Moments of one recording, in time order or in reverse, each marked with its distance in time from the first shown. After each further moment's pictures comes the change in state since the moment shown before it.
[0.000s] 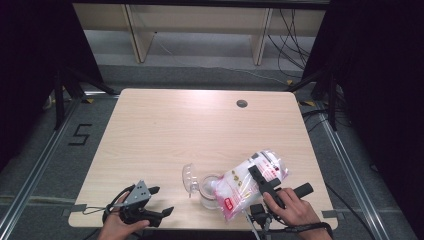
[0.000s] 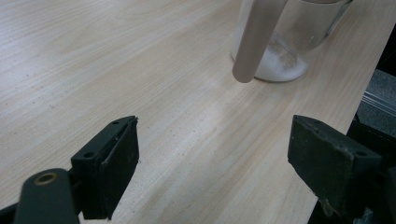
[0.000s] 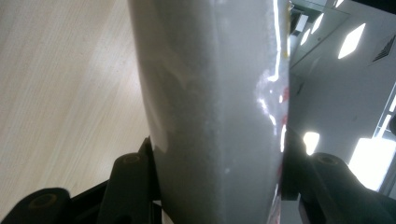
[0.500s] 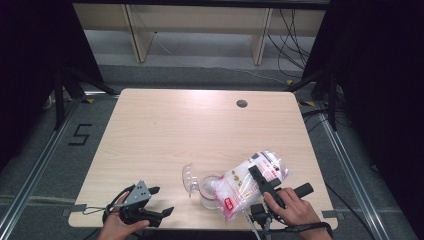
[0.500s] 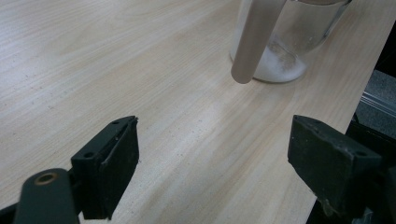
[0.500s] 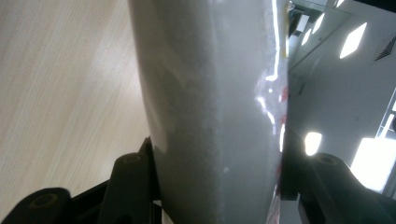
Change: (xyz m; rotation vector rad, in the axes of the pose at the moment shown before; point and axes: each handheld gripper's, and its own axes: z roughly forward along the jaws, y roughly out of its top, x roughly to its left) left arm 0.000 0.001 -0.001 0.012 -0.004 0.003; right arm 0.001 -0.001 0.000 -0.003 0.009 0.008
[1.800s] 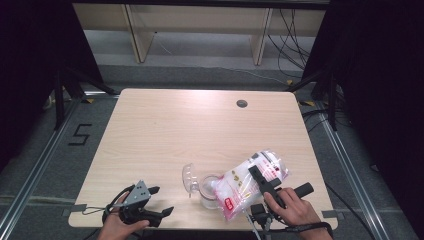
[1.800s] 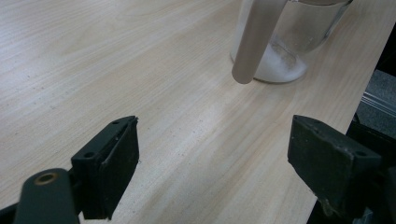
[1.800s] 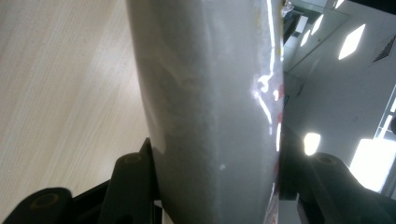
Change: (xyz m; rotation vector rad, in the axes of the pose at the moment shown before) left arm -0.002 0.000 0.000 -0.005 0.003 -0.032; right arm -0.002 0.000 0.001 -0.018 -0.009 -0.019
